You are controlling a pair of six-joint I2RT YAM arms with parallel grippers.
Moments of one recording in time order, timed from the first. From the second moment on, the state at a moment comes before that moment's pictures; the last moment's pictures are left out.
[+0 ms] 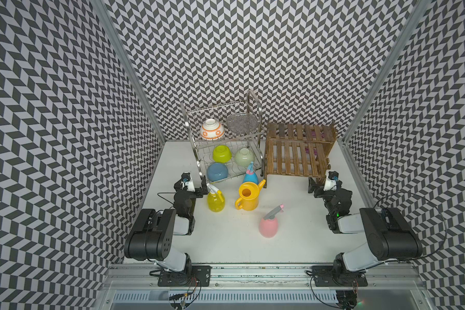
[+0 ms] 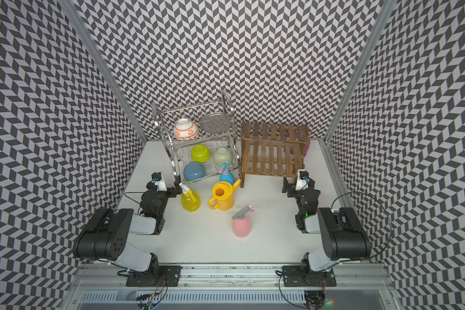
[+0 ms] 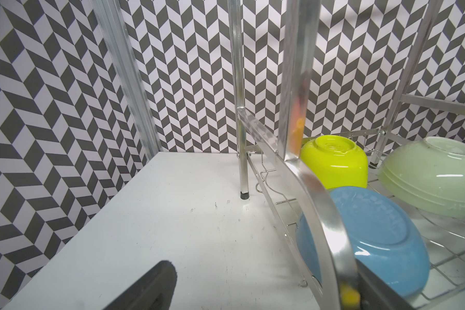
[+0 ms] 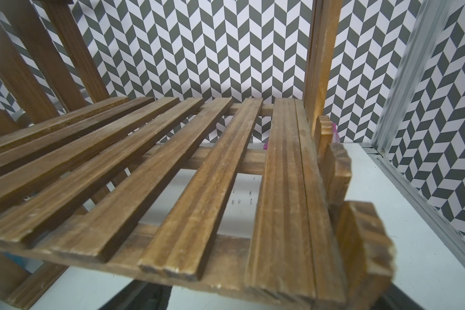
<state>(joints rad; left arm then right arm) -0.02 1.55 0.26 1.20 -0.06 0.00 0.00 1.55 0.27 1.15 -0.06 0.02</state>
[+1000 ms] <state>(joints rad) -0.13 1.00 0.64 0.25 -0.17 -0.06 0.09 0.73 0.32 0.43 -0.12 0.32</state>
